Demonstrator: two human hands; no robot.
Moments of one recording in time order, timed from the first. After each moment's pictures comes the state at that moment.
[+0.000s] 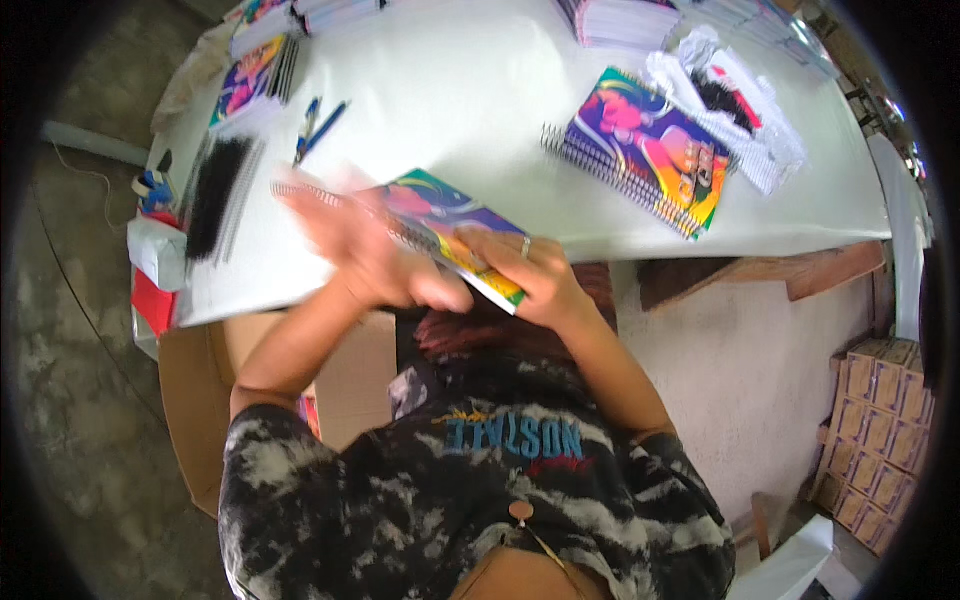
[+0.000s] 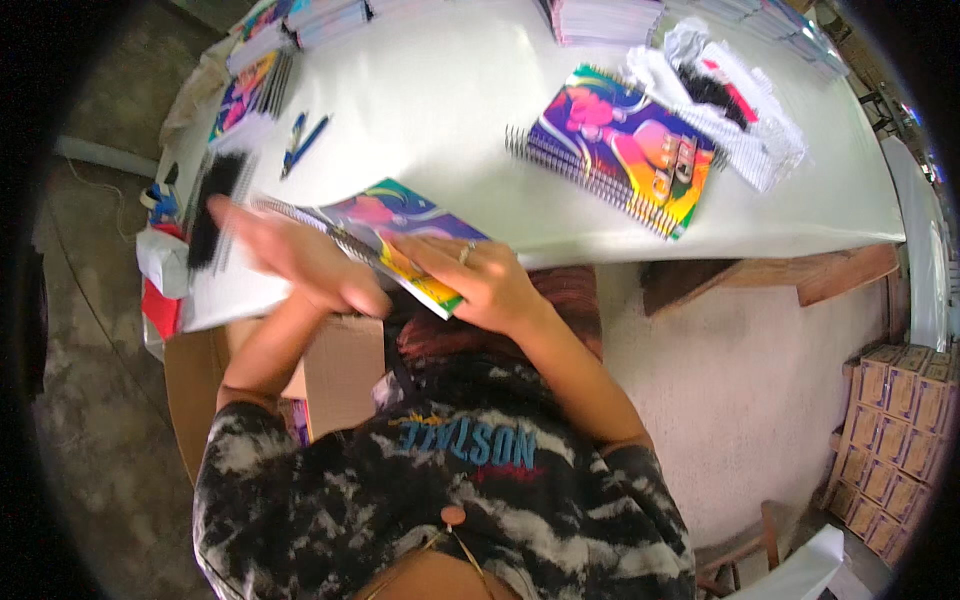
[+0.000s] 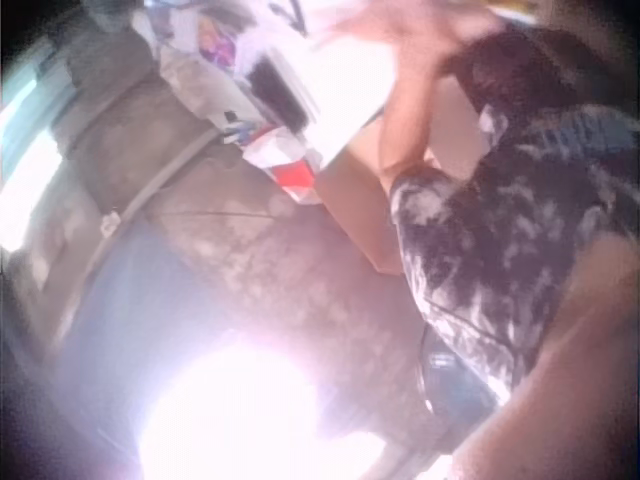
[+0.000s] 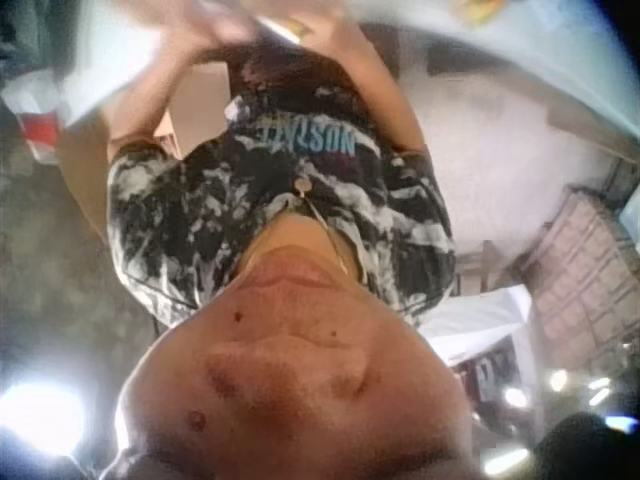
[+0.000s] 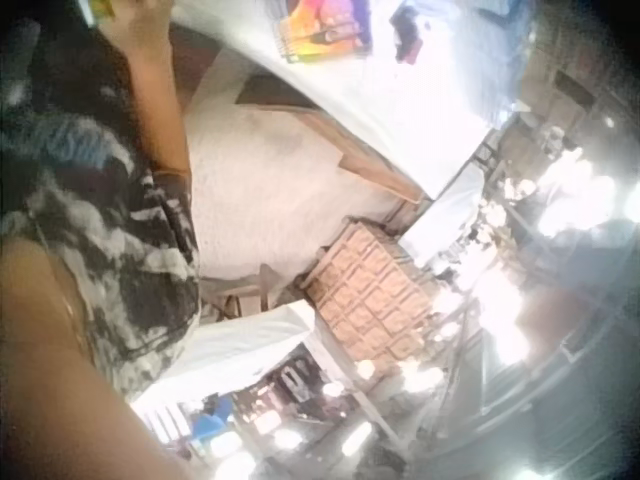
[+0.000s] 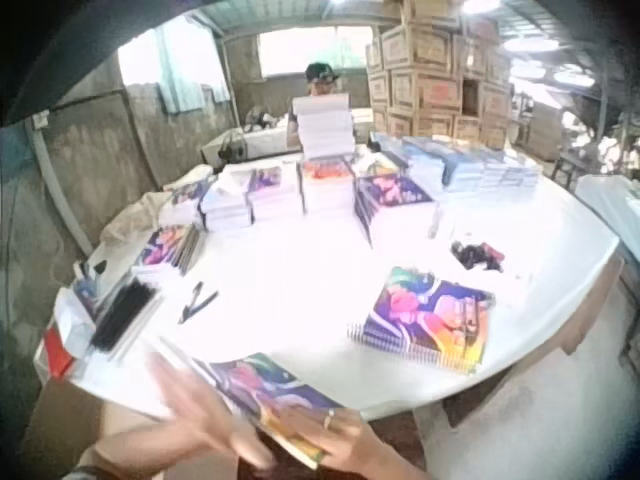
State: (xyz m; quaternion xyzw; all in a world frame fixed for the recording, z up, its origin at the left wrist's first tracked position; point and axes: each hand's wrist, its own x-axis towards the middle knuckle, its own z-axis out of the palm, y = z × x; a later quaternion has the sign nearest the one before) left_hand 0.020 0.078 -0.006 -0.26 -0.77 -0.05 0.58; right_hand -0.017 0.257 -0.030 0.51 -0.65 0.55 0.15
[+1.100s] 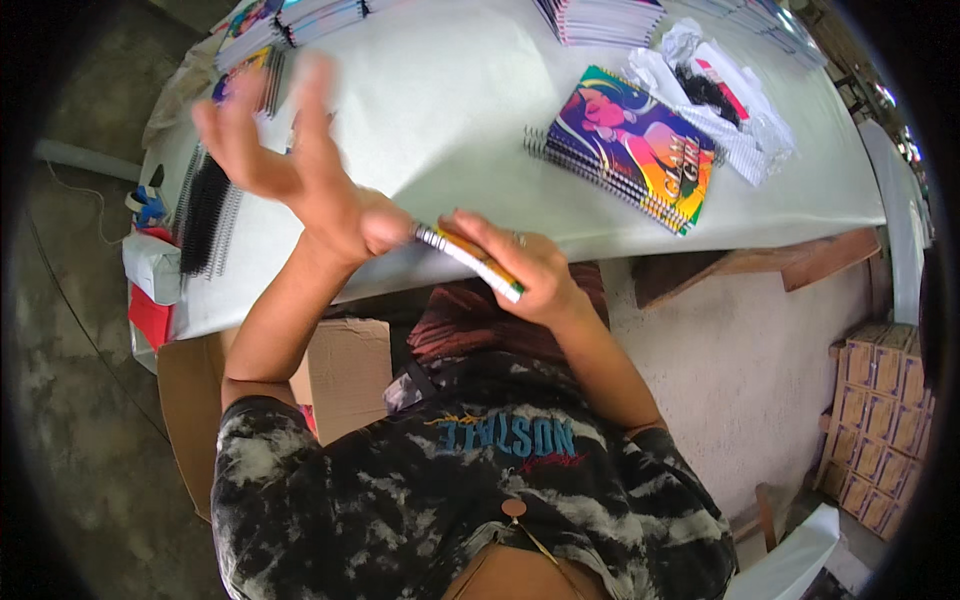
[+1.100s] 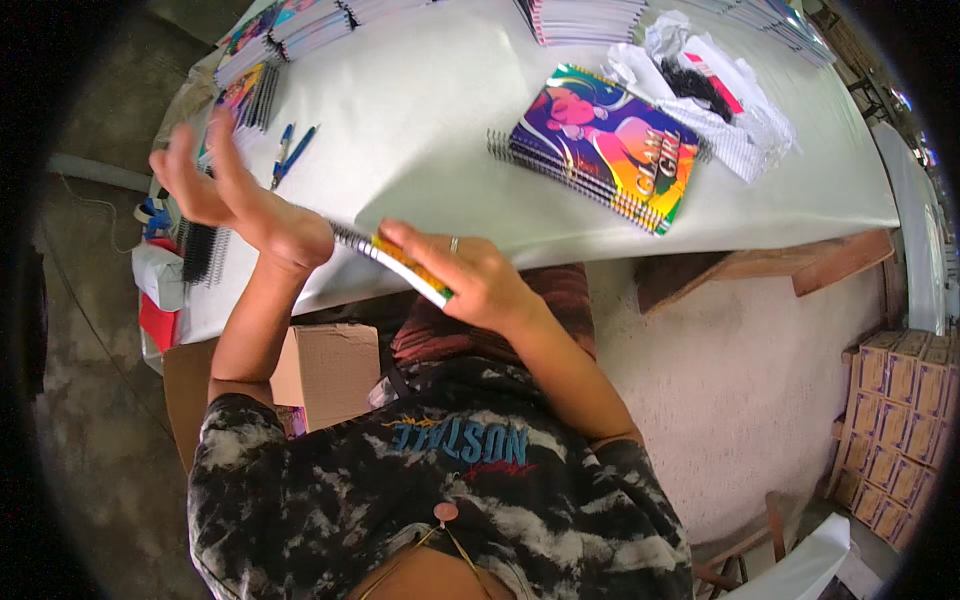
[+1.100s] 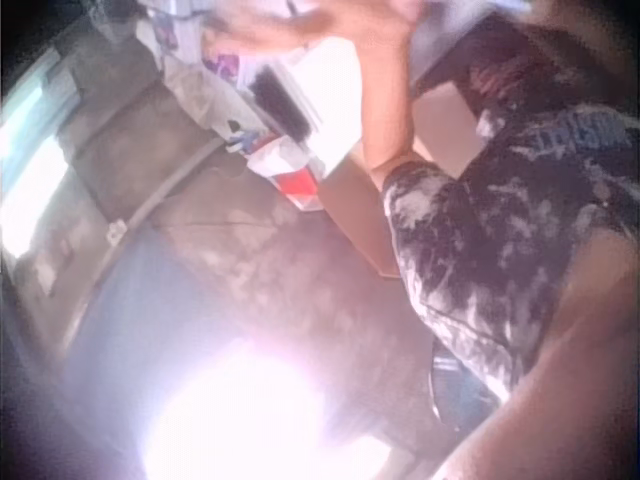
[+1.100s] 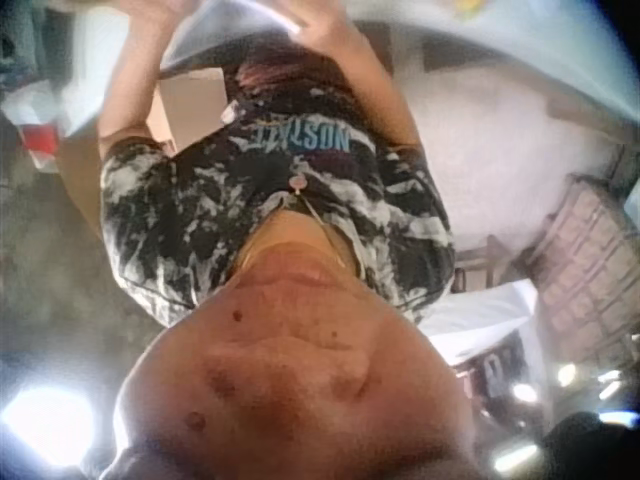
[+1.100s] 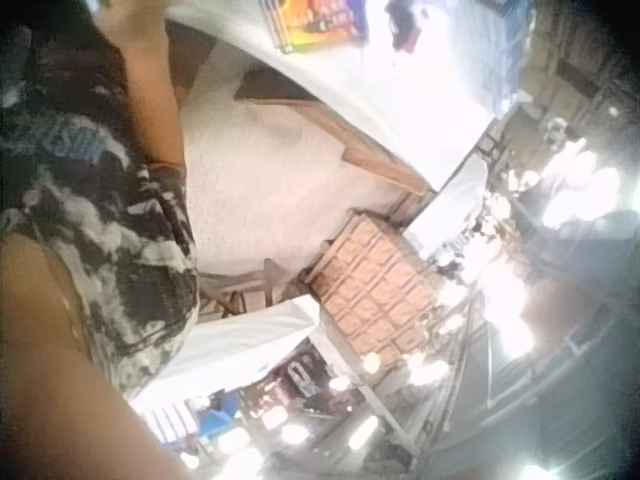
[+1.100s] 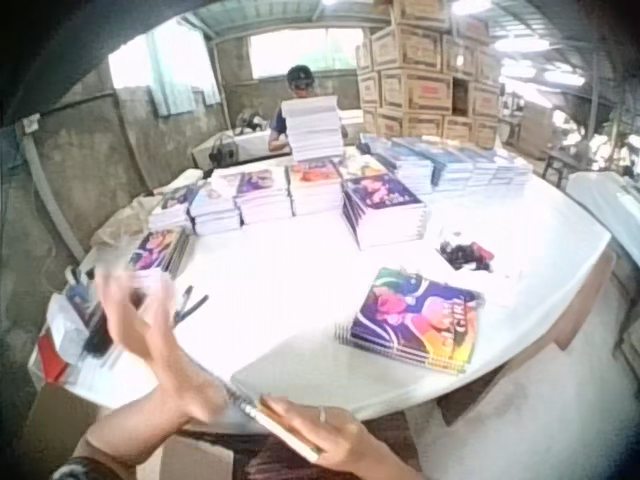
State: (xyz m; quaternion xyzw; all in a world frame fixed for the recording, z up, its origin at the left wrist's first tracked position) left_hand -0.005 0.045 -0.040 -0.34 -0.88 -0.22 0.24; right_hand -0.025 0.259 -0.022 0.52 -0.61 0.57 0.18
